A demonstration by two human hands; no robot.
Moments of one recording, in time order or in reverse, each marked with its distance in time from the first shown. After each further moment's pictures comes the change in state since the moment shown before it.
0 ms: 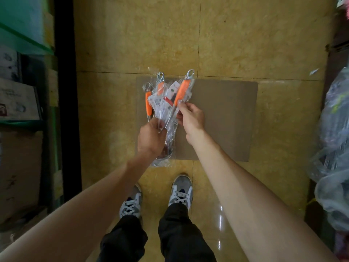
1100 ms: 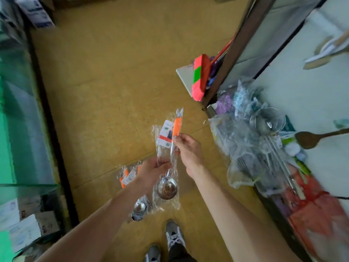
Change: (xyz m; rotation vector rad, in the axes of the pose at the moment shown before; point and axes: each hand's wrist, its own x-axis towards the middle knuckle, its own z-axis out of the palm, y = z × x) left_hand -0.200 0.307 -0.151 -0.196 -0.593 0.288; right_hand -0.285 -0.248 -0.194 0.312 0.203 -0.366
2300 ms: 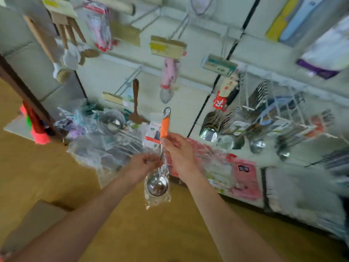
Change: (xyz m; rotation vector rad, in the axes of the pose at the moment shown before) left_hand -0.209 0.121 0.509 0.475 -0.676 0.334; right_hand -0.308 -0.041 -0.521 0.242 0.631 -0.289
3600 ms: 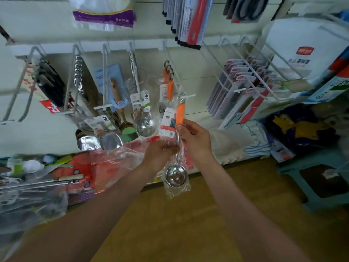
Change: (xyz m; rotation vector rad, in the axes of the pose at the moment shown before) left_hand 0.081 0.130 0.494 0.192 -0.408 0.165; right_hand -0.019 0.042 -0.496 0.159 0.682 -0.034
